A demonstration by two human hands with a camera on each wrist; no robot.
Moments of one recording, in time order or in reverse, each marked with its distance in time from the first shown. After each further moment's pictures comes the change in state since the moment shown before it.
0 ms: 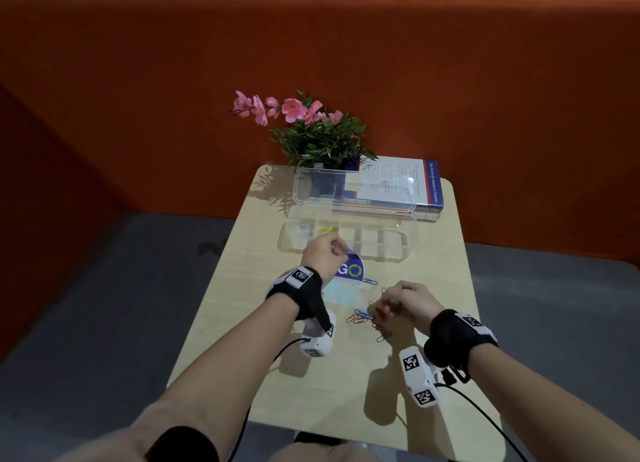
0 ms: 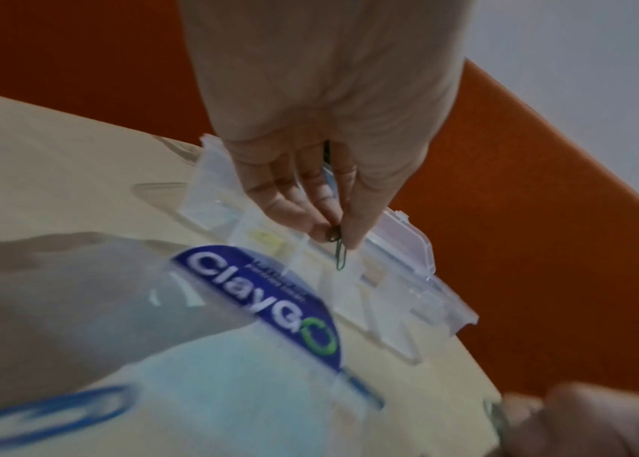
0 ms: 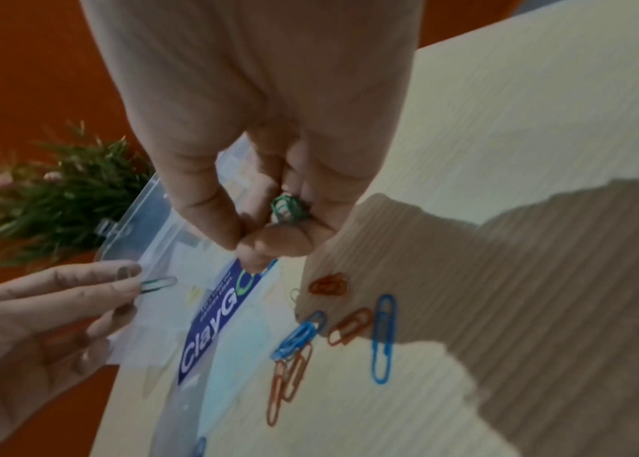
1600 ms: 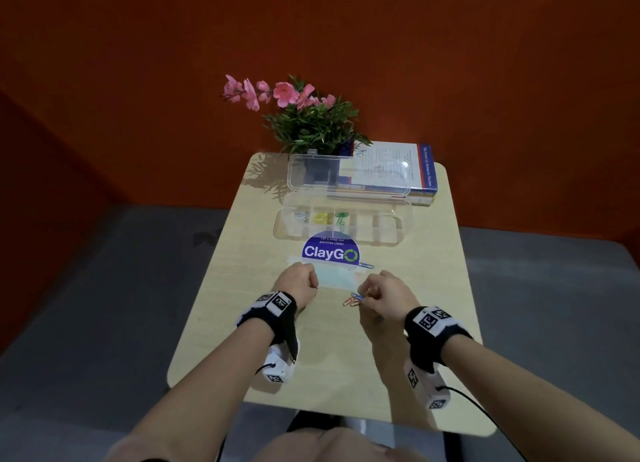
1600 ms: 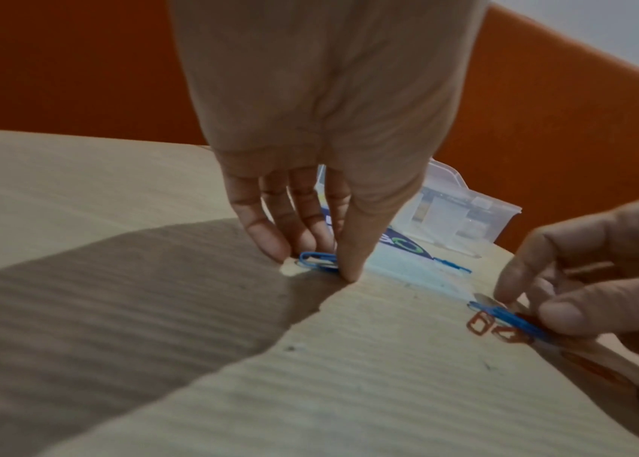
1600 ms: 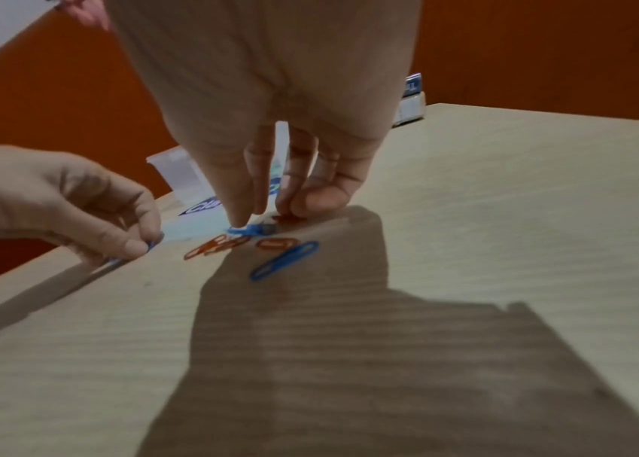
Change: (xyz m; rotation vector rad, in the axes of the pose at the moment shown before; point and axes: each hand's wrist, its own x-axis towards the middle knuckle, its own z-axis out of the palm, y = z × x) left_hand -0.045 -0.060 -0.005 0.418 -0.153 -0.045; right_hand 0.001 0.019 0.021 -0.986 -0.014 -0.344
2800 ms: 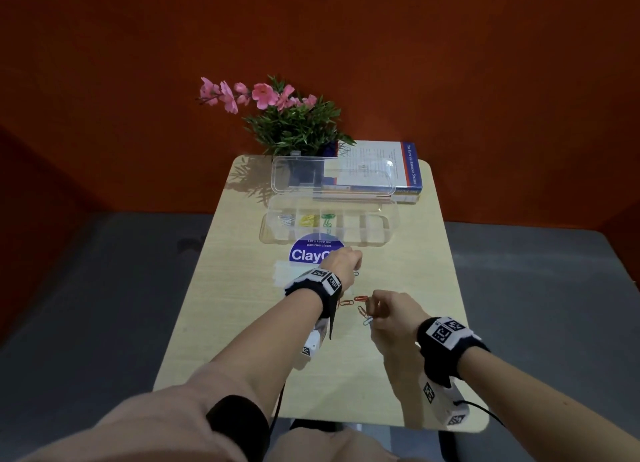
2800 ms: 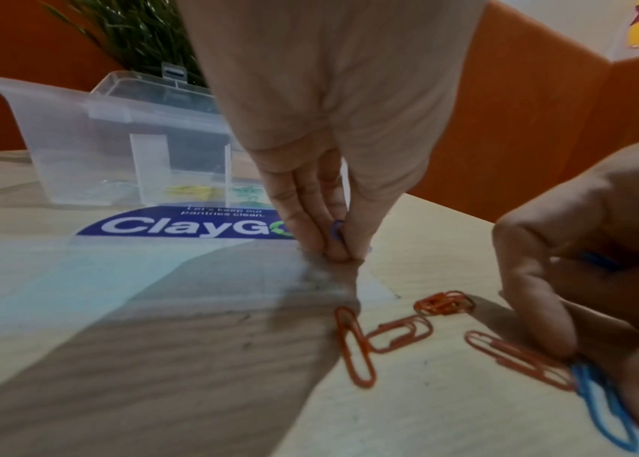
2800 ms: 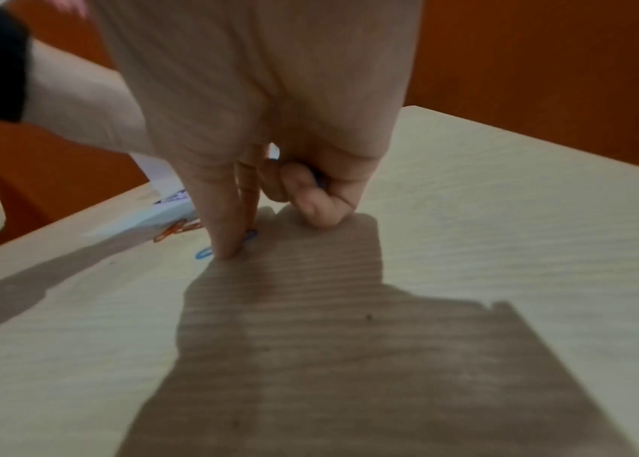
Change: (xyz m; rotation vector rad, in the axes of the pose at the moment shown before) left_hand 0.041 0.090 0.023 0.276 -0.124 0.323; right_hand -0.022 0.029 -0.002 0.076 -0.098 0.041
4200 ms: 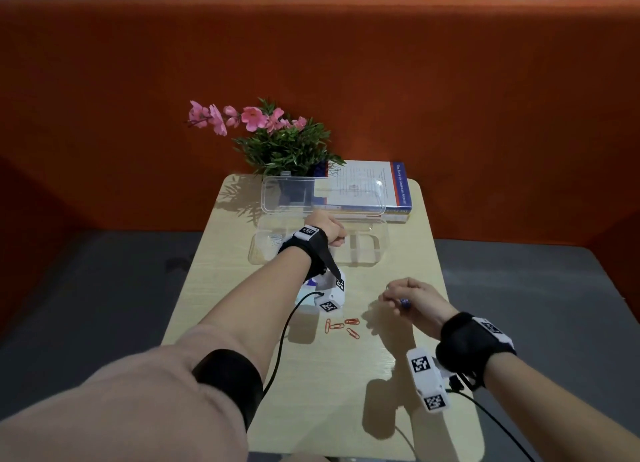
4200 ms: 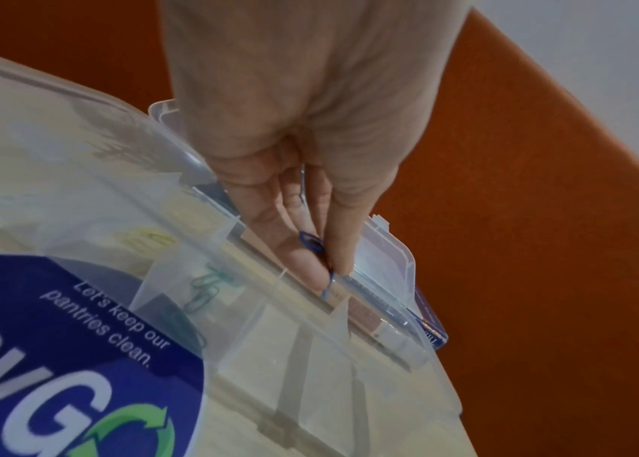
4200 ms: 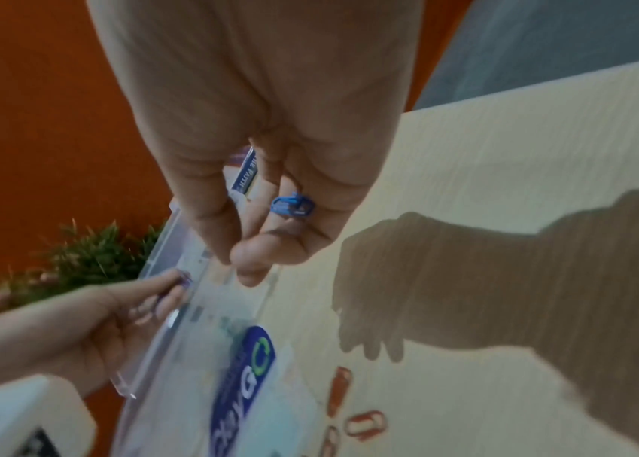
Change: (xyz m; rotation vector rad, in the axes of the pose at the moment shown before) left_hand 0.061 -0.006 -0.083 -0.867 0.158 -0.396; right_hand -0.001 0.003 -0.062 1.229 0.102 0.212
